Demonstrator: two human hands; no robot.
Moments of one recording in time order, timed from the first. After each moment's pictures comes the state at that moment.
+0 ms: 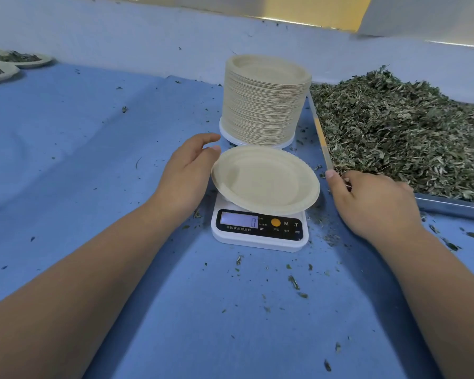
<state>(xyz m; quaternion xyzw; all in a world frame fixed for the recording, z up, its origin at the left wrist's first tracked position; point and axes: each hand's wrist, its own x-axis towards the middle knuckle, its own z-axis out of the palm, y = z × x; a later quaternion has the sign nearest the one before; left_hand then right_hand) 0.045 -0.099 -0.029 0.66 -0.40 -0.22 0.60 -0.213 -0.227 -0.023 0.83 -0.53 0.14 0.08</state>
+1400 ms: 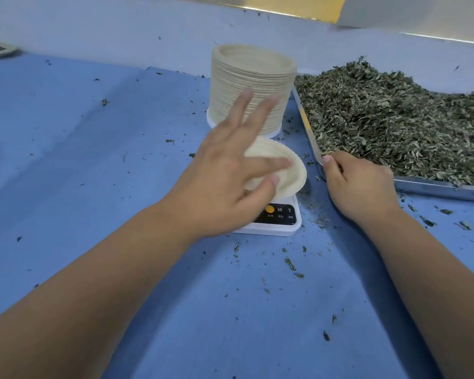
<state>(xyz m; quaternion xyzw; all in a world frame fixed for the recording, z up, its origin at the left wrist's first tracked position) 0.005 -0.080 -0.011 0.53 -0.76 0.08 0.37 -0.214 -0.233 -0.032 0.82 -0.51 0.23 0.06</state>
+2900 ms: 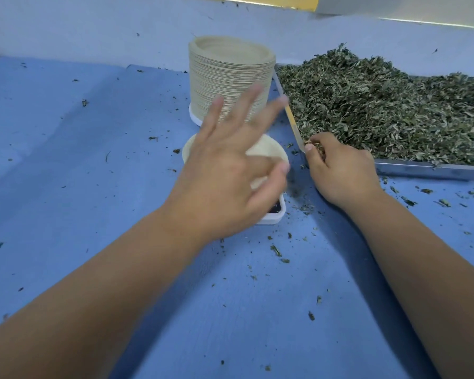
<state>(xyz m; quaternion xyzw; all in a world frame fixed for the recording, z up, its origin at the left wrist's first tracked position) -0.030 -0.081 -0.006 0.50 -0.74 0.20 0.40 -0.218 -0.237 -0.034 0.84 -0.48 0.25 0.06</state>
